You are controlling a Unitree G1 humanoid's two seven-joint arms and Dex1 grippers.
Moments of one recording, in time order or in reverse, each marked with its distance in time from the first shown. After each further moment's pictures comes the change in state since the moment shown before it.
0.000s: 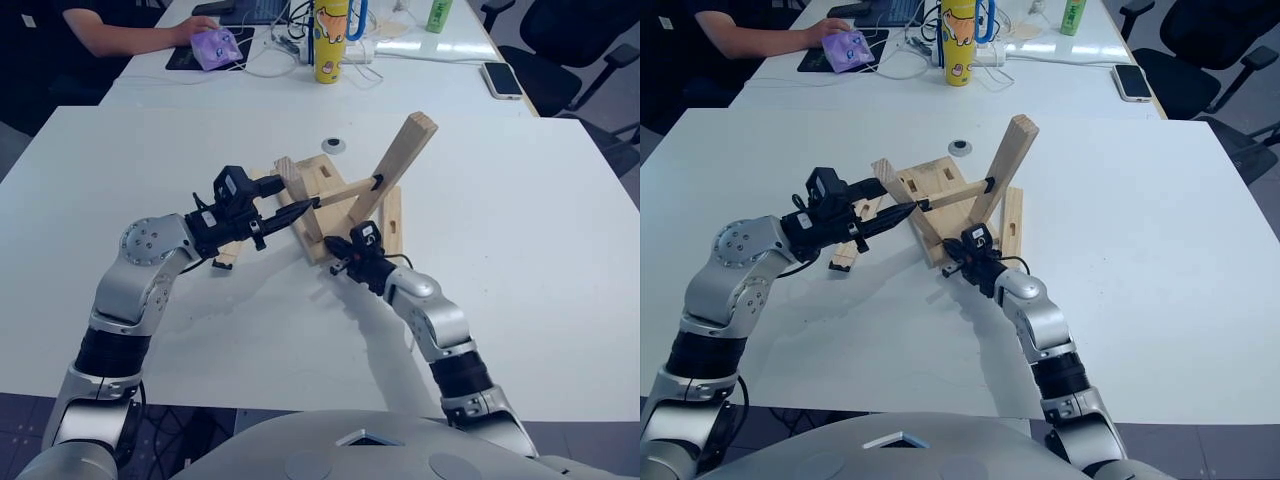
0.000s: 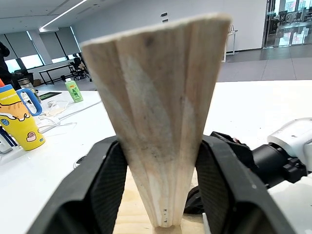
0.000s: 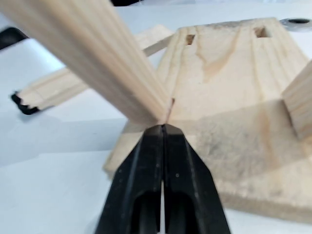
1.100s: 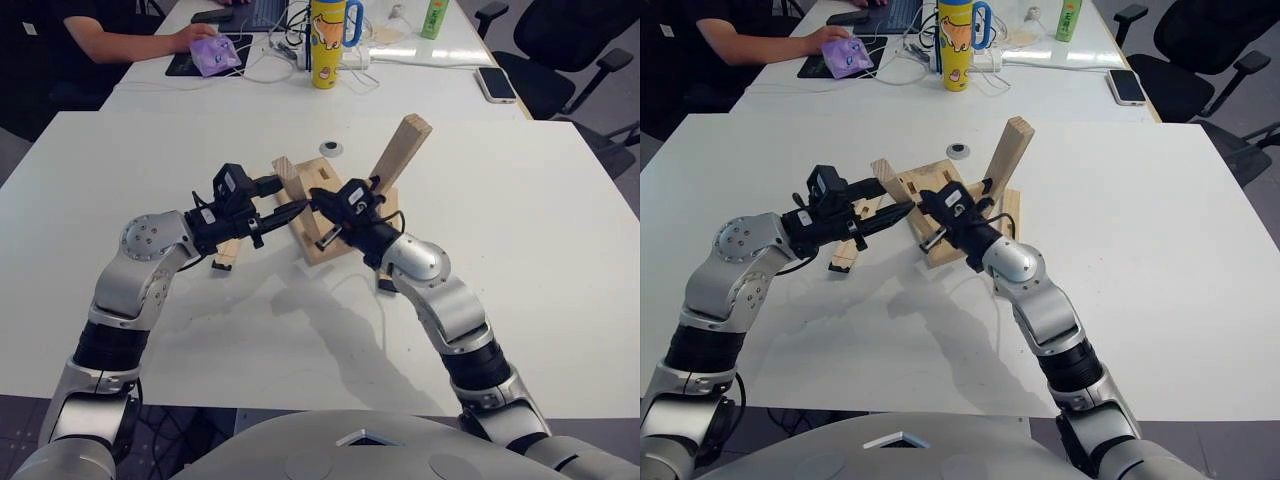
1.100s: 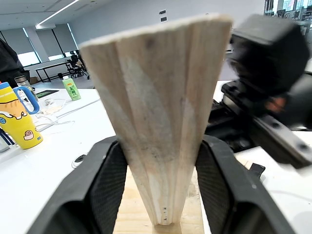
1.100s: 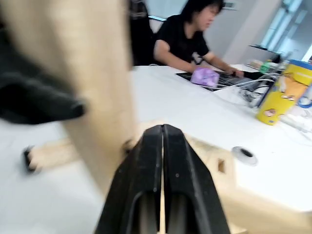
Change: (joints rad) left arm -0.027 0.015 -0.011 0.048 -0.020 0.001 -0.011; right arm -0.164 -0.050 0.040 -0.301 -0.119 -0.084 -0.177
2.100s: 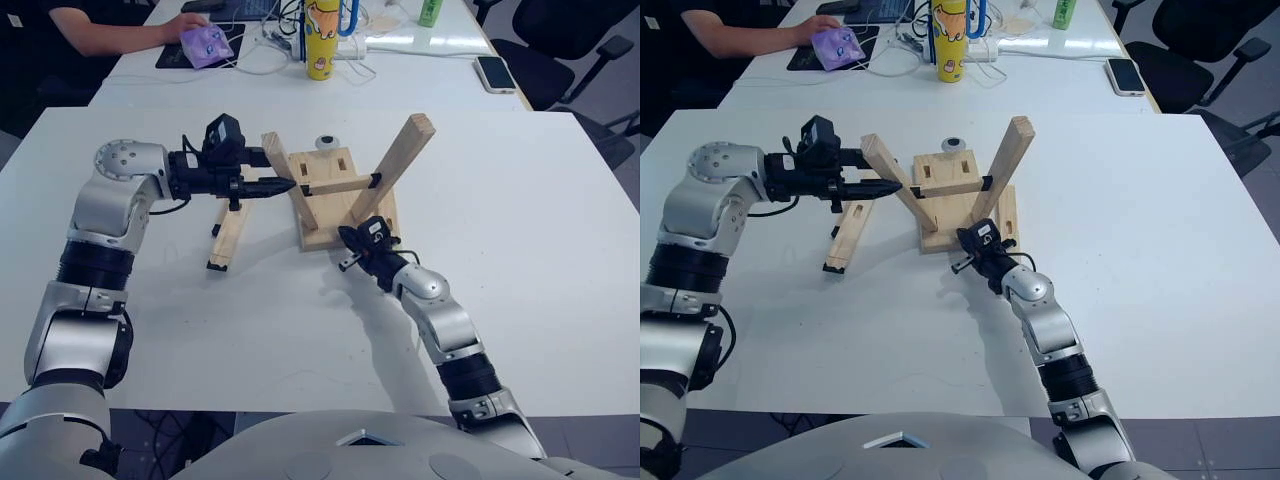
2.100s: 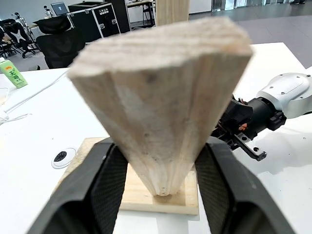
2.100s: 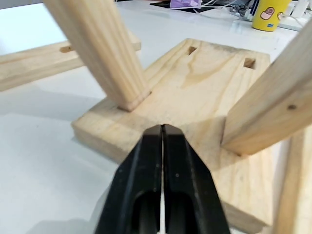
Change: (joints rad) left arm -0.429 0.080 -0.046 0.470 0.063 -0.004 -0.422; right arm 0.119 0.024 0.010 0.337 -0.084 -0.026 0.080
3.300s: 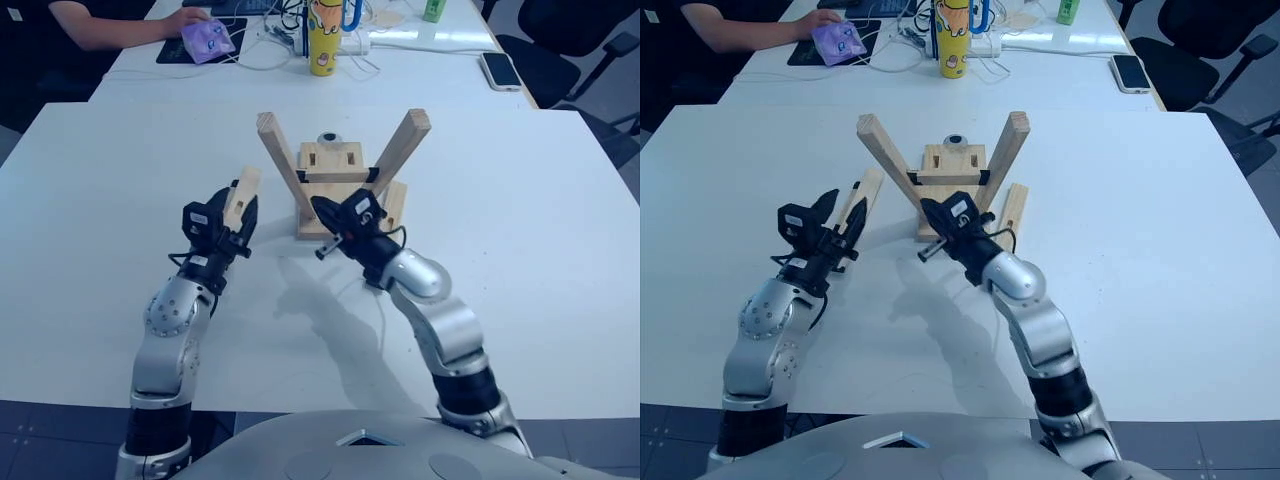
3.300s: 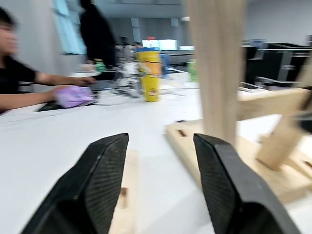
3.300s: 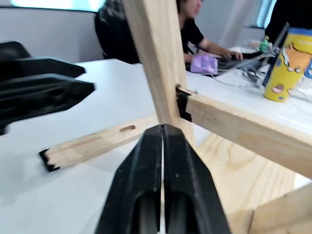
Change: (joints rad) left arm 0.825 -0.499 0.182 -0.751 0.329 -0.020 1.081; right arm 0.110 -0.029 -0.011 -0.487 0.053 0.195 0.048
